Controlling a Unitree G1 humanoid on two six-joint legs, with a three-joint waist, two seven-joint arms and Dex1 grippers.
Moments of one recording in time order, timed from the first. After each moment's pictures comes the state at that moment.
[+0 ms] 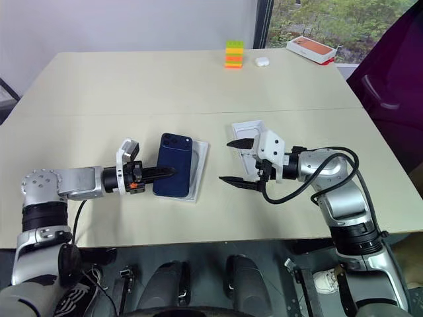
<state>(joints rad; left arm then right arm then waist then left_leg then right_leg) -0.60 0.50 0.35 0.35 -1.44 1.61 -0.15 -0.43 -0.62 0.07 -0.18 0.30 0.27 1.13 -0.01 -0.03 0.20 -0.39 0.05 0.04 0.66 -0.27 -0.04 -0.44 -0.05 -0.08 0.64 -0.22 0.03</state>
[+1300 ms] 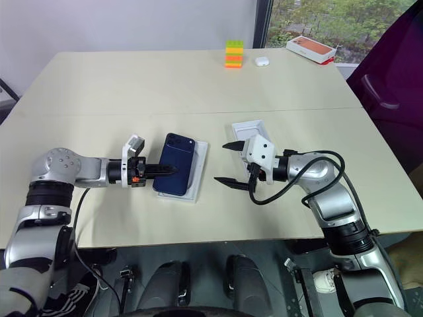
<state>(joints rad) -0.75 0.55 0.12 0.51 -0.90 1.51 -0.75 -0.44 -0.60 0.14 -0.15 0.25 0.23 1.04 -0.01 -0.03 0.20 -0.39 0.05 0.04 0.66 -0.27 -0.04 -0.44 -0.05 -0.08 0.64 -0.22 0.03</state>
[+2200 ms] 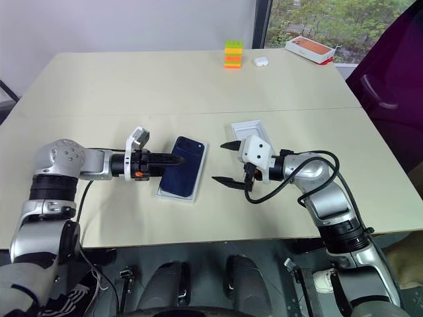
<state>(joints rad) -0.79 0.56 0.13 0.40 -0.84 1.57 -0.81 -0.46 -0.58 0.16 -0.12 0.23 0.22 1.02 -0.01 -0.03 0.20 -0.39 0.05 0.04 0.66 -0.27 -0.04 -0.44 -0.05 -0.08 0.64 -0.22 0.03</state>
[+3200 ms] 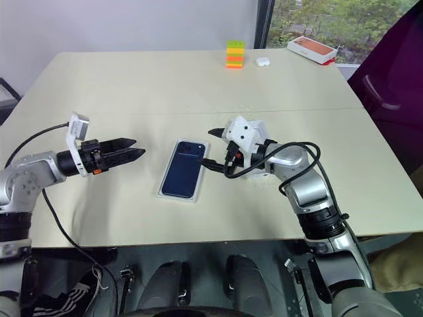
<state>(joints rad) -0.42 0.74 0.23 0.10 -0.68 0.76 -1.05 -0.58 -0.39 0.19 -0.09 0.23 0.41 0.86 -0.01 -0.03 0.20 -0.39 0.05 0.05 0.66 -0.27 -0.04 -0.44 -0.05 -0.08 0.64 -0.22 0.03</state>
